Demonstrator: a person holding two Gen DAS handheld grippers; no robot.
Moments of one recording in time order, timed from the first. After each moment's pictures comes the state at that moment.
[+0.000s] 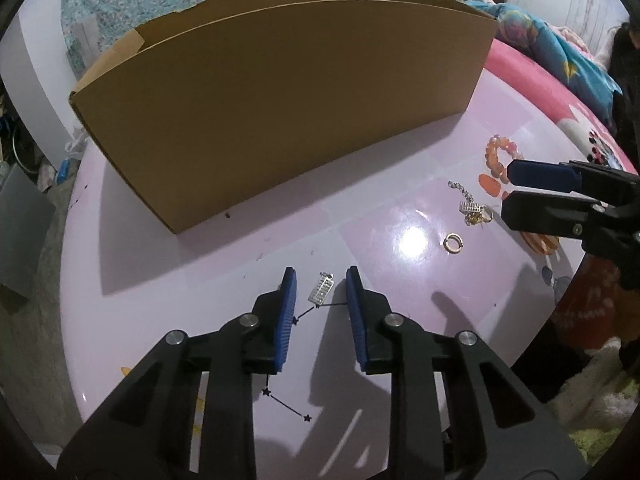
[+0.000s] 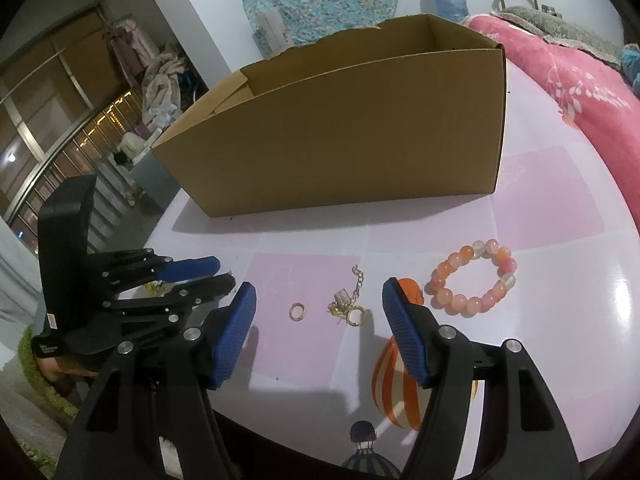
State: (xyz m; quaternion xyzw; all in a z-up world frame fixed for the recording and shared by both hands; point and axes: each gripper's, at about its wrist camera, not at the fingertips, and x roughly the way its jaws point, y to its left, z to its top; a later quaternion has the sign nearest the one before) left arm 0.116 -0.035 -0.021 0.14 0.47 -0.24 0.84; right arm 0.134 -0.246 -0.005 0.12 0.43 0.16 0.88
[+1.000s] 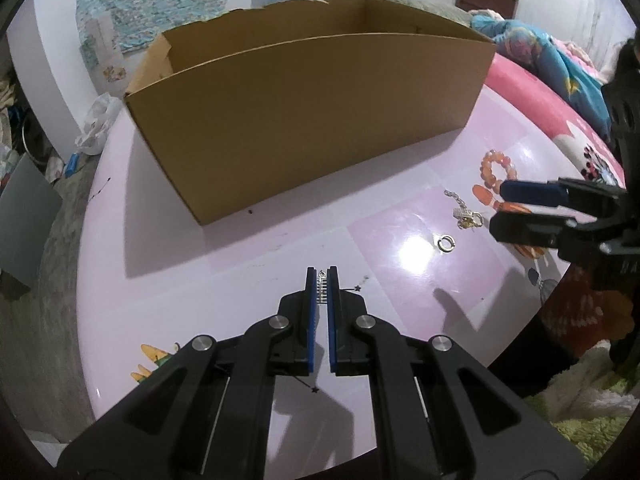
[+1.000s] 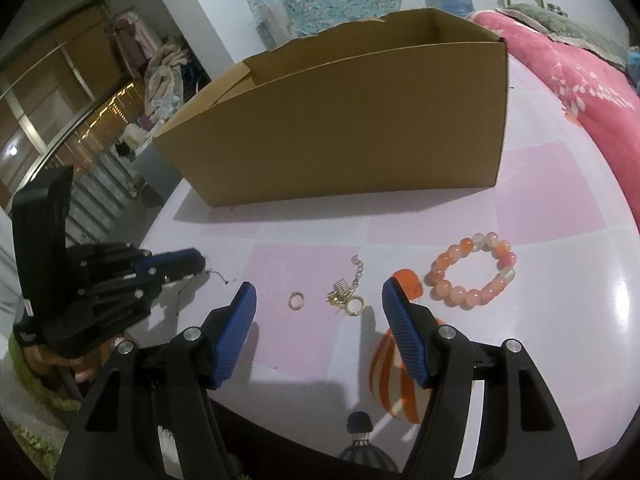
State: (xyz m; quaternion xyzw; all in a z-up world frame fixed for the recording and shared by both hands) left arm 0.102 -0.016 -0.003 0.11 0.46 -0.22 0.85; right arm 0.138 -0.240 -0.009 0.11 0.45 0.17 0.87
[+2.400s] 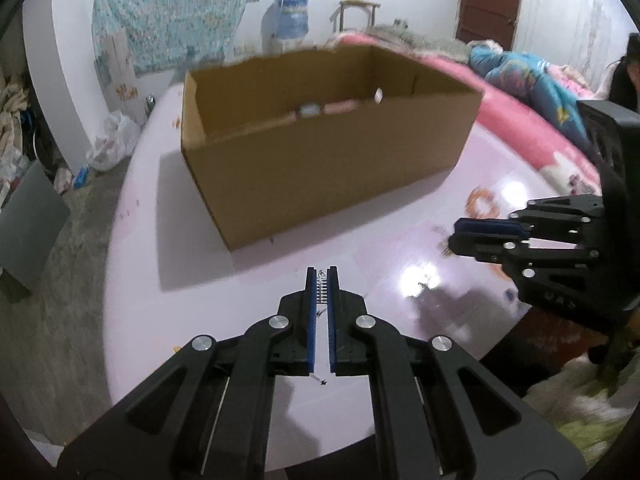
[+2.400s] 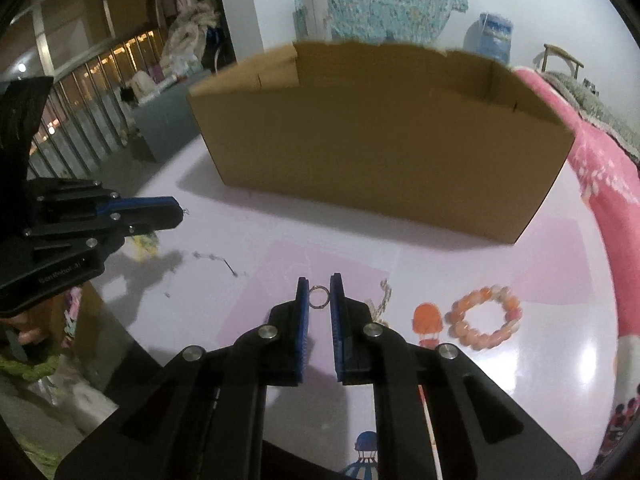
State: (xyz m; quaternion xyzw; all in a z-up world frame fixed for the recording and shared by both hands) left arm 0.082 -0.003 0.045 0.09 0.40 -0.22 0.88; right arm 0.130 -0.214 0.022 -0.02 0.41 0.18 0.89
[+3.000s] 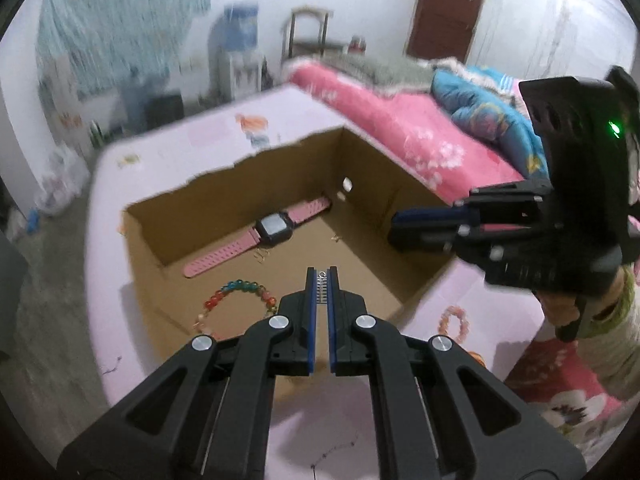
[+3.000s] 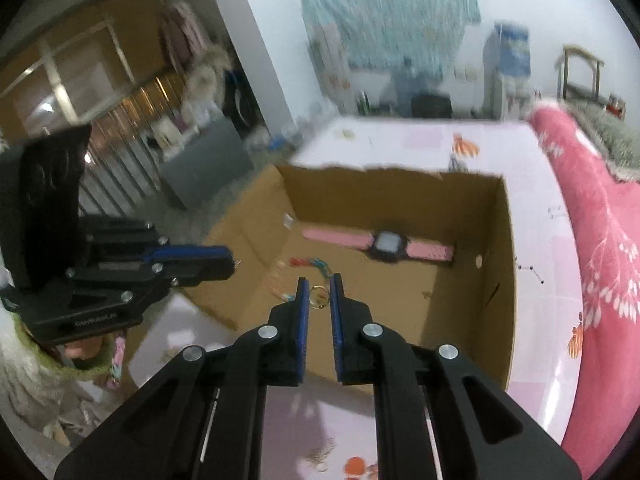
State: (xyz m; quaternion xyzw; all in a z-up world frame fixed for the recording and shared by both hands) left arm 0.248 -0.061 0.118 0.08 0.43 -0.32 0.84; right arm 0.295 -0.252 0.094 0.04 0.45 0.23 0.86
